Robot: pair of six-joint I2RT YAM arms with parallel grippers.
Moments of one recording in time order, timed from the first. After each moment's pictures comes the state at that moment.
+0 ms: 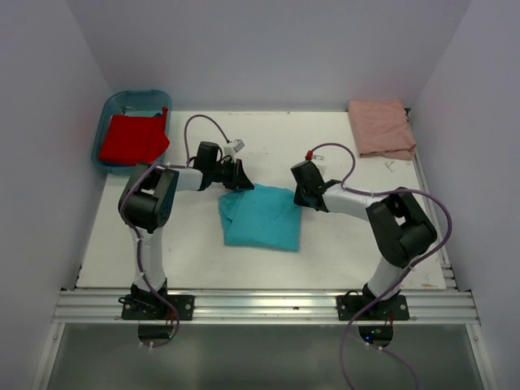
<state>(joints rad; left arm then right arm) -0.30 2.08 1.14 0.20 0.75 -0.24 0.56 1.74 0.96 -0.18 0.34 0.65</state>
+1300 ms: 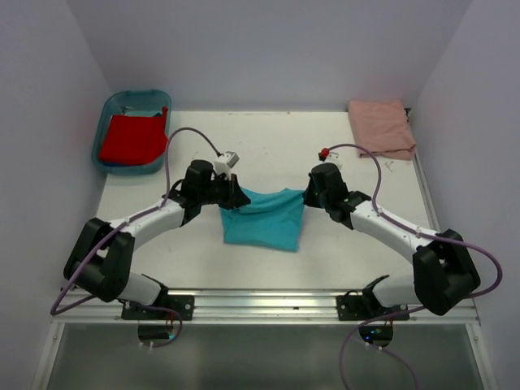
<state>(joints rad) -0.45 1.47 0.77 0.12 0.49 -0.35 0.55 1.36 0.81 -0.17 0.25 0.61</state>
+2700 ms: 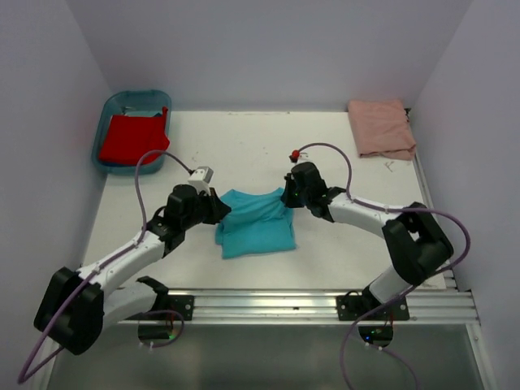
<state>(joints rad) -0.48 1.04 0.49 0.07 0.17 -0.49 0.62 1.55 0.87 -0.03 0.09 0.50</state>
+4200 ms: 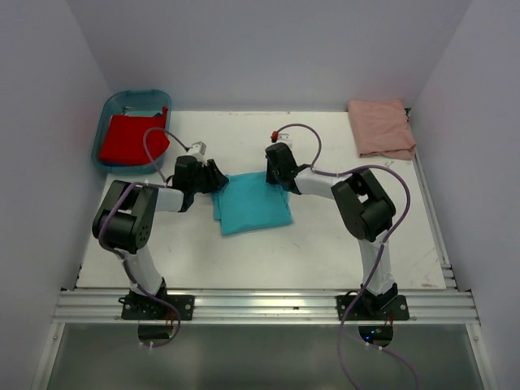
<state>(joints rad) -0.22 1.83 0.78 0.47 0.22 -0.48 0.61 2.10 1.35 0.02 0.27 0.48</state>
